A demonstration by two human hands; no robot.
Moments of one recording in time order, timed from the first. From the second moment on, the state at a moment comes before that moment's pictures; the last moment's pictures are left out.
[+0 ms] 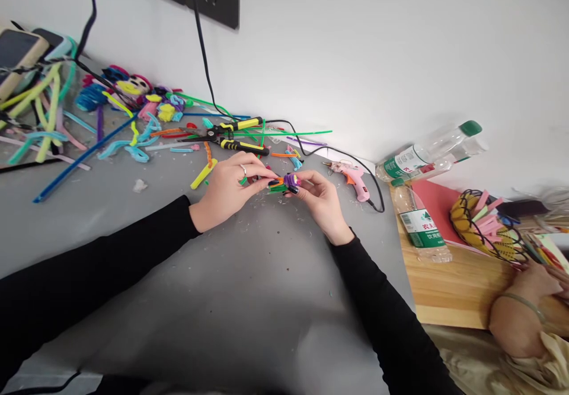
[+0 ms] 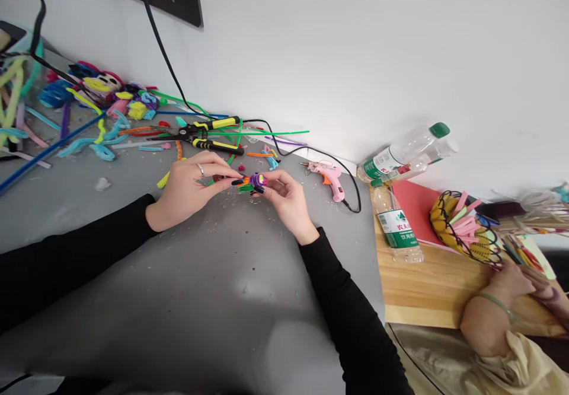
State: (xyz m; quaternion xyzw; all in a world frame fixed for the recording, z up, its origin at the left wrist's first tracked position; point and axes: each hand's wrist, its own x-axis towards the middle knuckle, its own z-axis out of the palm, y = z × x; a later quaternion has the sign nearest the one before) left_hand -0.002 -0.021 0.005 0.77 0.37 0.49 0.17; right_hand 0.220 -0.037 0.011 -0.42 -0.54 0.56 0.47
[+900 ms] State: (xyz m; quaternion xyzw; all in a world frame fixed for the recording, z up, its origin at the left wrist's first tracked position) left_hand -0.002 -0.020 0.005 0.76 0.39 0.48 0.18; right_hand 0.218 -0.039 0.013 -0.43 -0.53 0.56 0.46
